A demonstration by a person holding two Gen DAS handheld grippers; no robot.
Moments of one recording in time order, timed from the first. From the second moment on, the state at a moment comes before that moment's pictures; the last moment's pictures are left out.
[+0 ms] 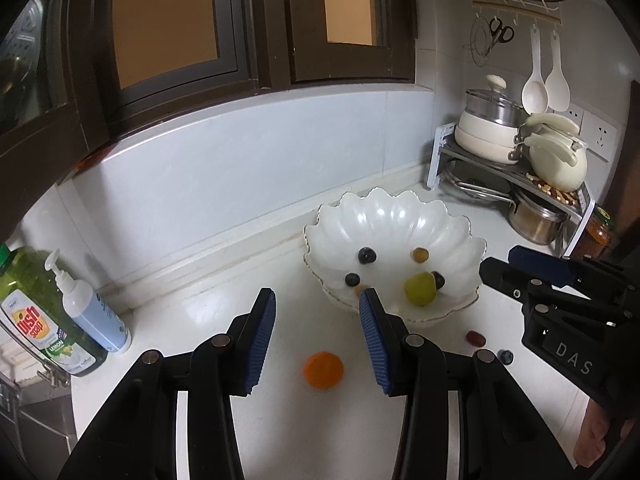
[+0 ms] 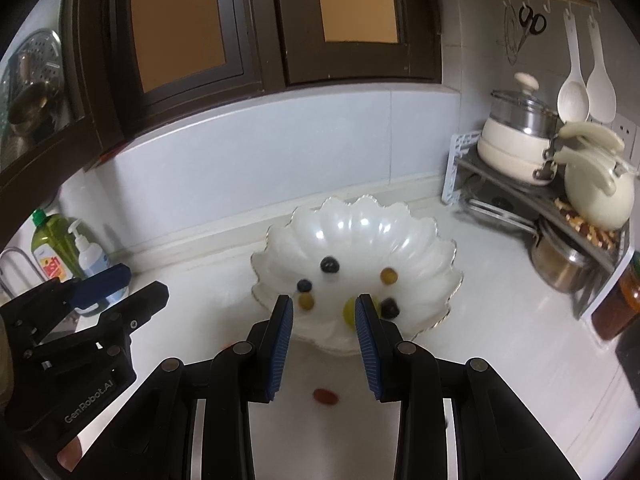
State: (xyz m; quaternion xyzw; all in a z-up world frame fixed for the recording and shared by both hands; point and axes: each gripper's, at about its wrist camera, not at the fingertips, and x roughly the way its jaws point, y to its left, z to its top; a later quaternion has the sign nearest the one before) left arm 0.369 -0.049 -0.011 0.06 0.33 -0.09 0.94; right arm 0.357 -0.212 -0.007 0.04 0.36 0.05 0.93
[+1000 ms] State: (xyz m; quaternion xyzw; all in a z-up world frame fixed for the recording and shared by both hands) left arm 0.359 -0.025 -0.078 0.08 0.37 -0.12 0.92; right arm 0.332 -0.190 -0.084 0.11 0.42 0.03 0.90
